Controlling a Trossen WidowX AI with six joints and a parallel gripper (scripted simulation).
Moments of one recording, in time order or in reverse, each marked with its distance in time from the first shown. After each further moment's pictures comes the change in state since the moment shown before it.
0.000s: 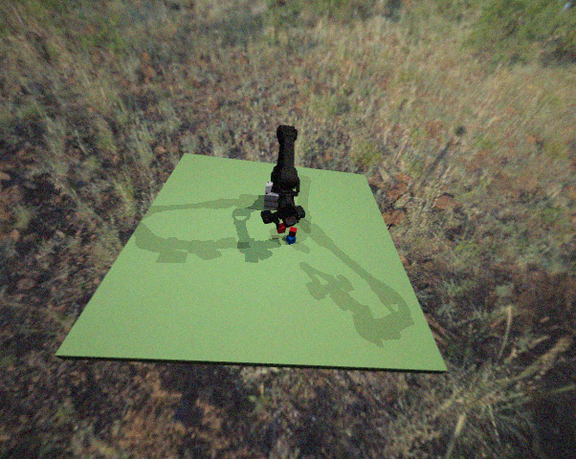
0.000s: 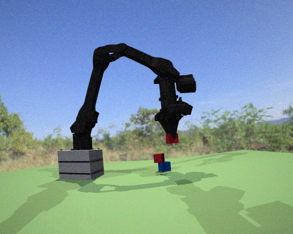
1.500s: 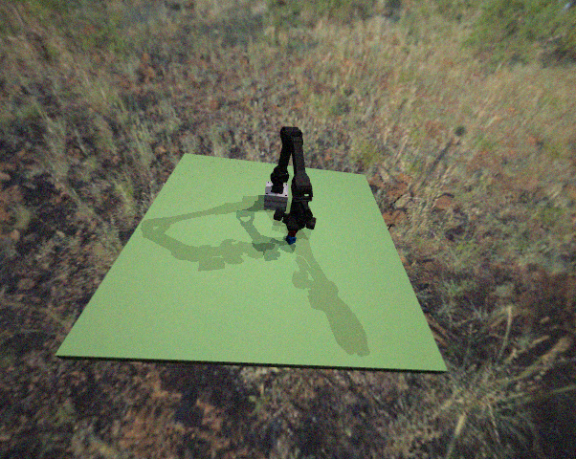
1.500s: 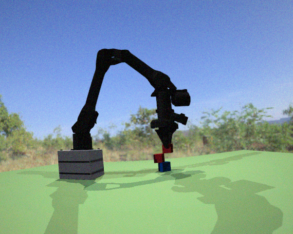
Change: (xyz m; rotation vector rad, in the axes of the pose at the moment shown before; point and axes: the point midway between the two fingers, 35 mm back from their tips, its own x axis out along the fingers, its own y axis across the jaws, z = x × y) arm 0.035 0.060 0.003 0.603 0.002 0.006
